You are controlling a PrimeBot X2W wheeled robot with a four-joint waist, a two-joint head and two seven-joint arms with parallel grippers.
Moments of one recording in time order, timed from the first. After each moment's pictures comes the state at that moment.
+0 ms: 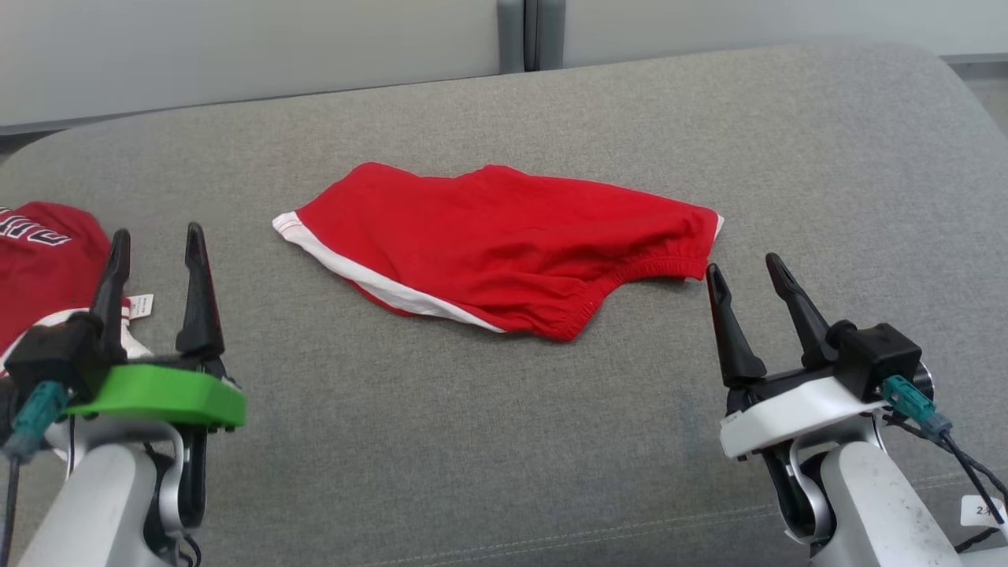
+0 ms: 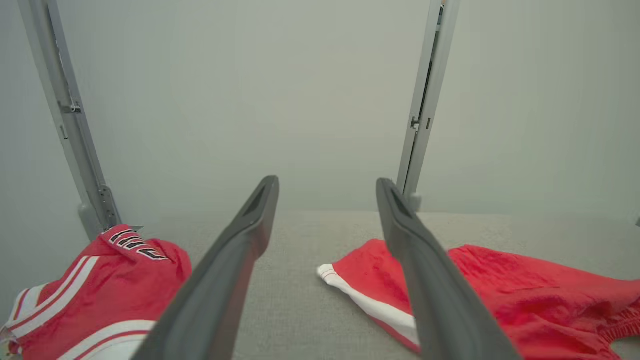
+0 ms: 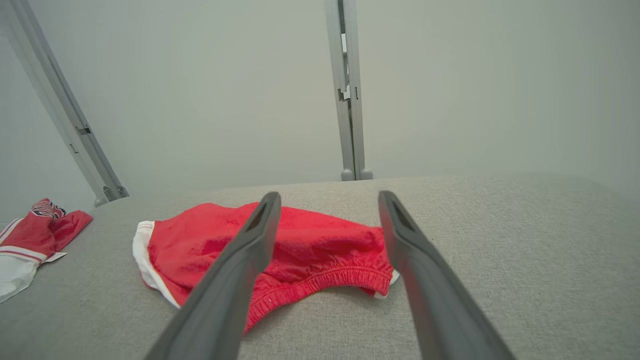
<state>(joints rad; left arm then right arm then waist) -0.32 0.43 -0.32 0.16 -0.61 0.18 -0.26 -0.21 -0.09 0.14 0.18 0.23 0.13 -0.25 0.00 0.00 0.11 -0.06</state>
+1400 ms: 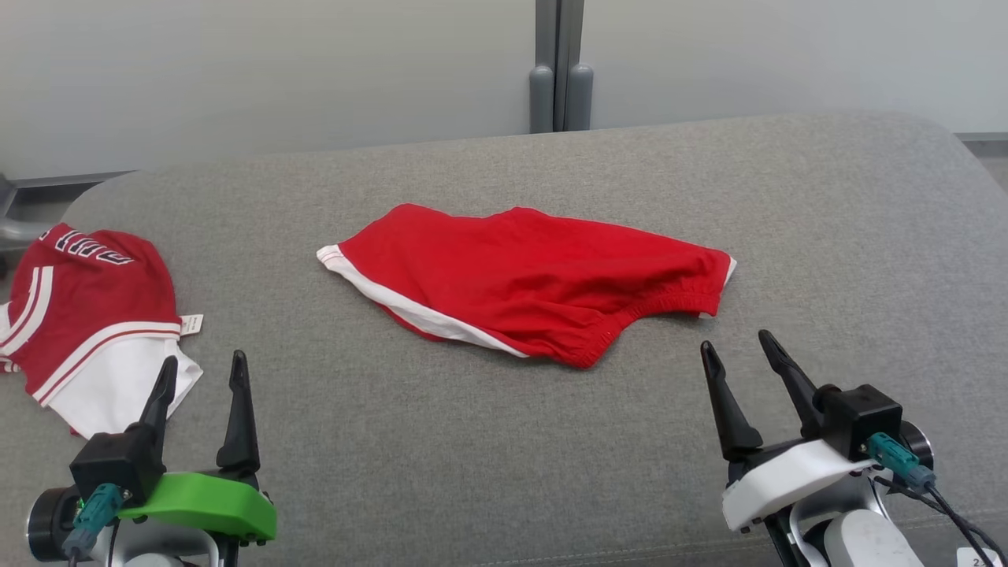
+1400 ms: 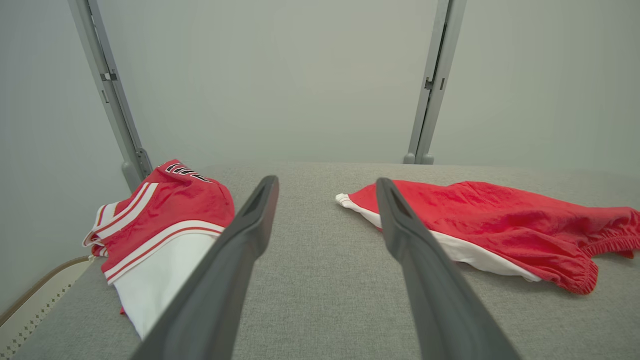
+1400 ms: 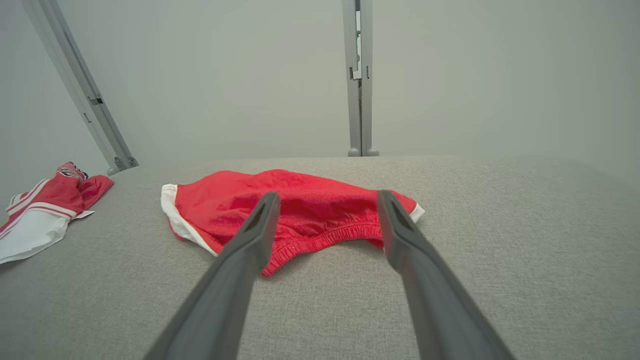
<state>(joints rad) -0.06 0.44 -0.35 0.07 -0.58 0.26 -0.23 -0.05 -0.08 0.14 0.10 0.19 0.13 -0.16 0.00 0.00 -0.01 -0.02</state>
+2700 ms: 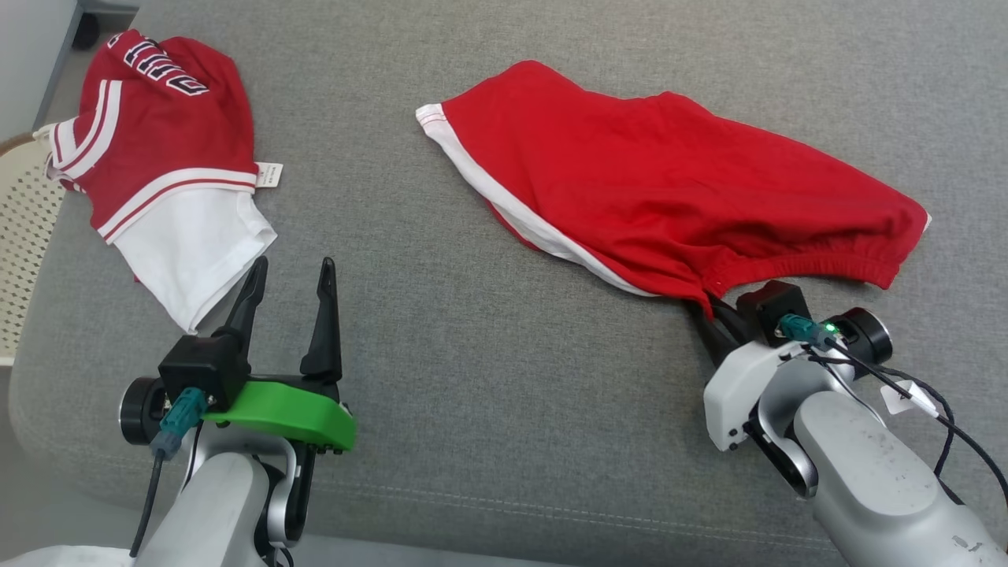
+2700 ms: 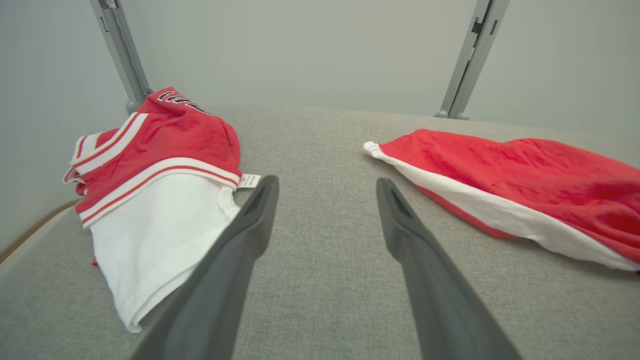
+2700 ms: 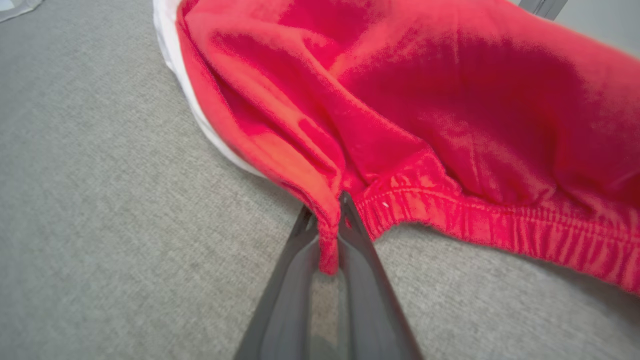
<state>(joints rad) -0.31 0.27 -0.42 0.23 -0.51 0.16 -0.26 -0.48 -0.27 0.48 0.56 0.27 0.13 -0.09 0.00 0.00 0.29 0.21</state>
